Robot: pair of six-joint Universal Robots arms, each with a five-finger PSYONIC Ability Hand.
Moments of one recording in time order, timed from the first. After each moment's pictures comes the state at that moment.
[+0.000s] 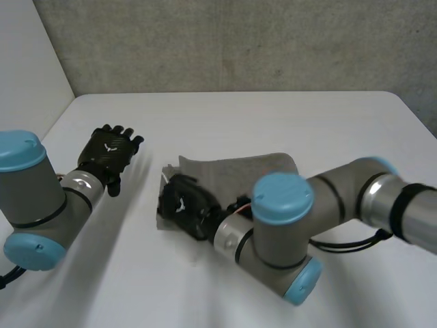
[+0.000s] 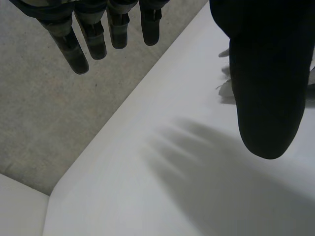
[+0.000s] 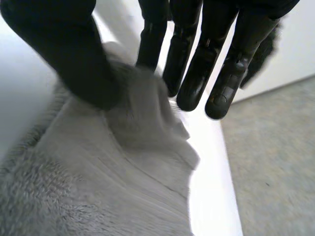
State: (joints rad) left arm 4.45 -2.02 -1.63 3.46 -1.44 3.73; right arm 2.36 -0.78 1.24 -0.27 1.17 2.17; left_hand 0.18 0.16 0.17 0.17 0.03; right_hand 0.89 1.11 1.12 1.12 0.92
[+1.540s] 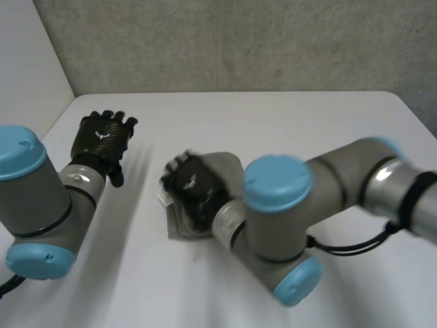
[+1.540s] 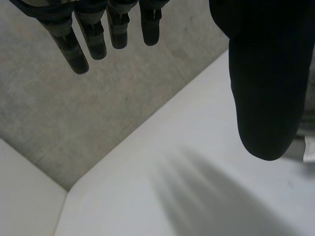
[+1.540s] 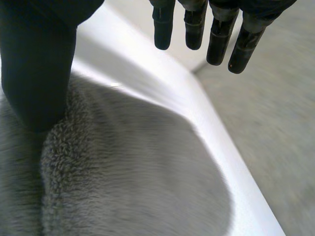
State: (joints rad) left arm 4.35 -1.90 -1.67 3.47 -1.63 3.55; right arm 2.41 -0.83 1.17 -0.12 1.40 2.46; left_hand 0.18 0.16 0.17 0.17 0.03; right_hand 0.21 0.22 0.22 0.23 0.06
